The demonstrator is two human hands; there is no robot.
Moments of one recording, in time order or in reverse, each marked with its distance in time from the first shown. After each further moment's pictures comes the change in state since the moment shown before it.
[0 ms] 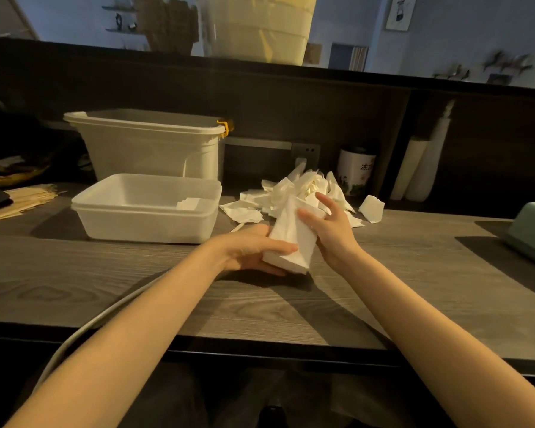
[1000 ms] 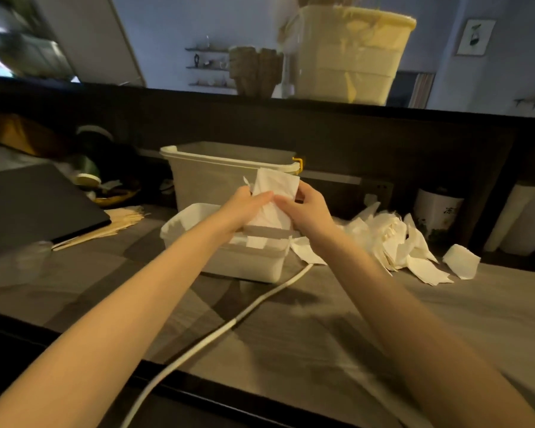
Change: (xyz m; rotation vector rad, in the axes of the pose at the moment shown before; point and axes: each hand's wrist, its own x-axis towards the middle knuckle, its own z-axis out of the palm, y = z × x) left_hand -0.043 0.054 -0.119 0.167 0.746 0.216; right_hand 0.038 -0.062 0.153 -0.151 -0.294 -0.219
